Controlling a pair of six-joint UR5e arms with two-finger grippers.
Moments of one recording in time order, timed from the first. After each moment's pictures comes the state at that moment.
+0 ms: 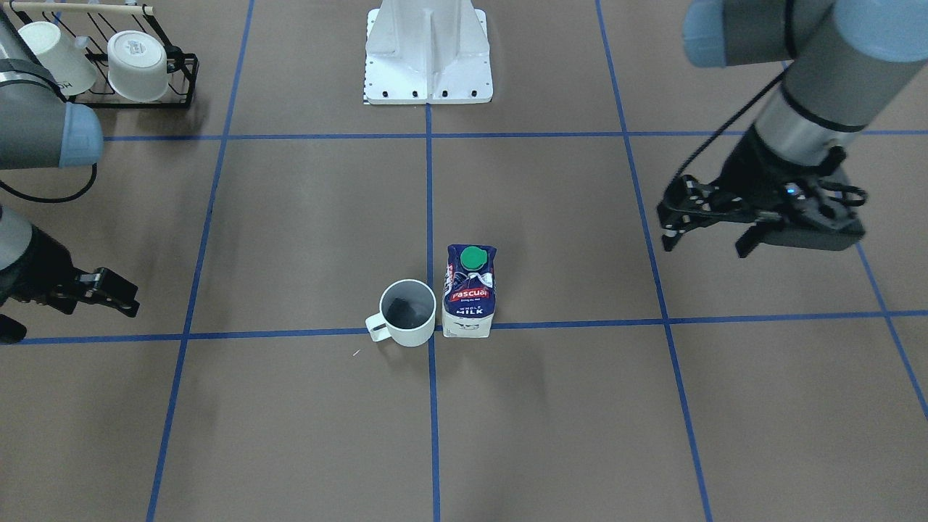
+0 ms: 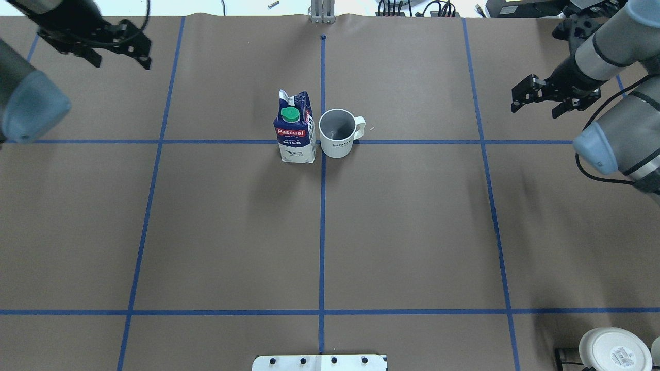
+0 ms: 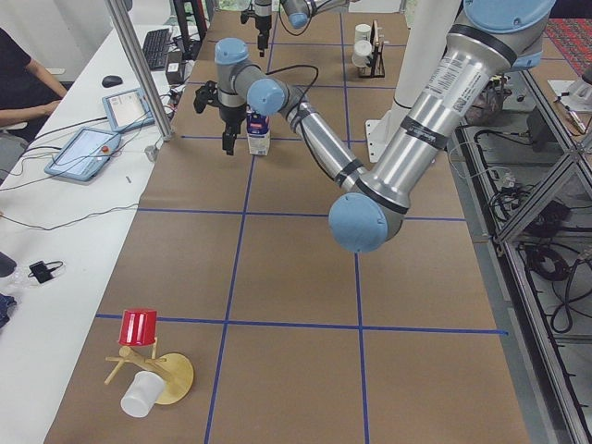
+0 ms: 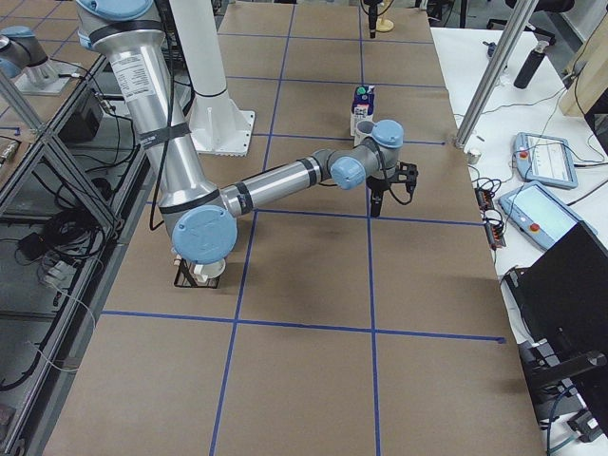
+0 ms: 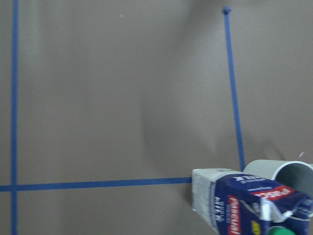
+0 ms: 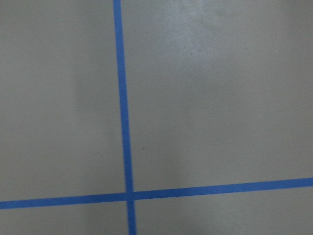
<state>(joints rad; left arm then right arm) -1.14 -2.05 -1.84 -1.43 -2.21 -0.59 1.12 -1.25 1.59 -1.40 2.26 0.76</state>
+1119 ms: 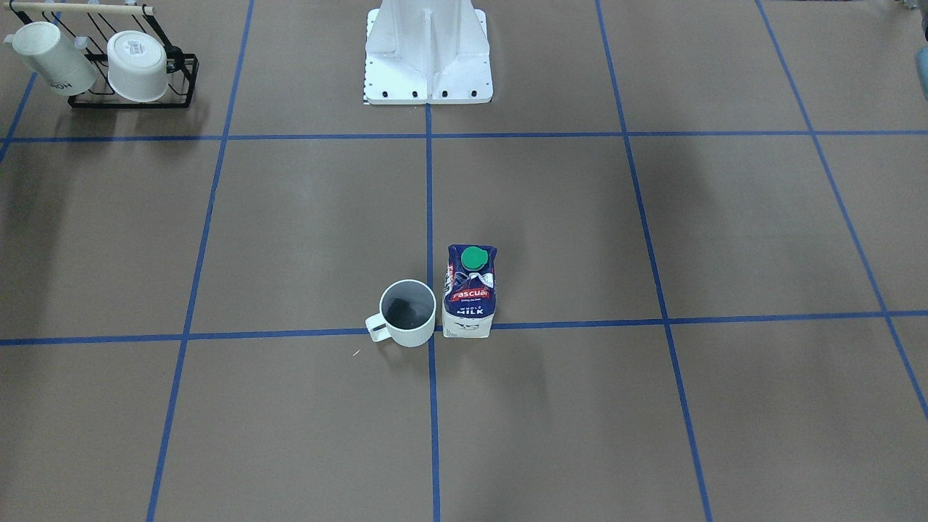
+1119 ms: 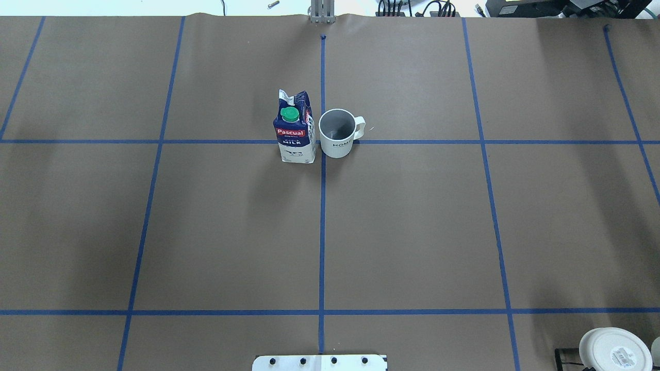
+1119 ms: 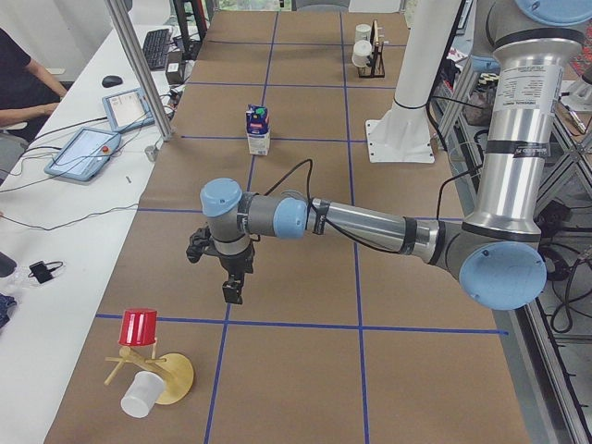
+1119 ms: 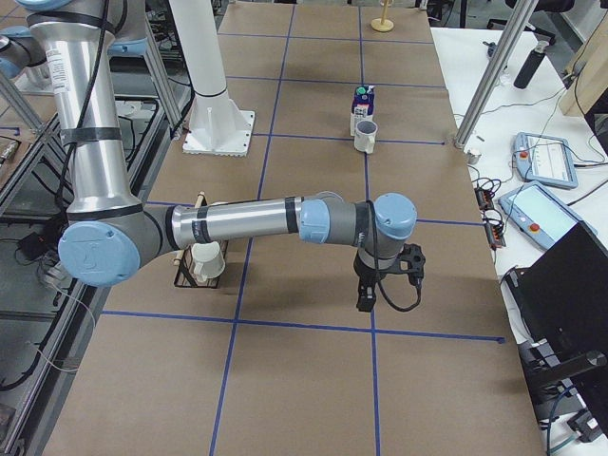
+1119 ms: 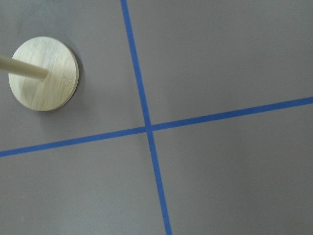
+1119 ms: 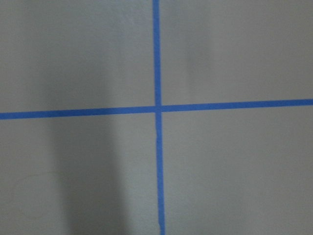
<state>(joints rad) -1.46 -1.65 -1.64 -1.47 -2.21 0.01 1.55 -1.49 1.60 -1.76 2.29 0.03</state>
